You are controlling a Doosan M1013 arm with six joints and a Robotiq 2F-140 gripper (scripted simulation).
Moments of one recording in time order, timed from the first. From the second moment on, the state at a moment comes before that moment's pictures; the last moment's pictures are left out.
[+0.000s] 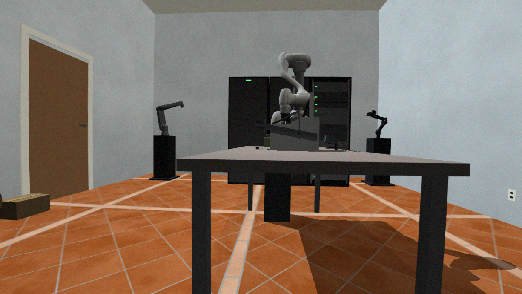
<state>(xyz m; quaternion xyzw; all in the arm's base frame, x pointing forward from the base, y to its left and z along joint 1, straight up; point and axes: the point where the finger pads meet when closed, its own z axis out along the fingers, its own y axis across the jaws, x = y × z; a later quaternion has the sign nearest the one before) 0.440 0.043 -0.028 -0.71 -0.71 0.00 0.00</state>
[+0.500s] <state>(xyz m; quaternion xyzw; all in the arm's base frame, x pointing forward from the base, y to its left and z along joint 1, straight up) 0.440 0.043 0.001 -0.71 -0.71 0.00 0.00</state>
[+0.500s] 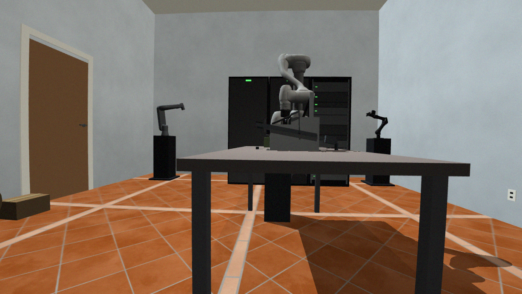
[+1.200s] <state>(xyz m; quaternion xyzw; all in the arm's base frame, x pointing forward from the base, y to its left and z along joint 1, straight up) 0.440 0.043 0.035 -0.71 -0.71 0.00 0.00</state>
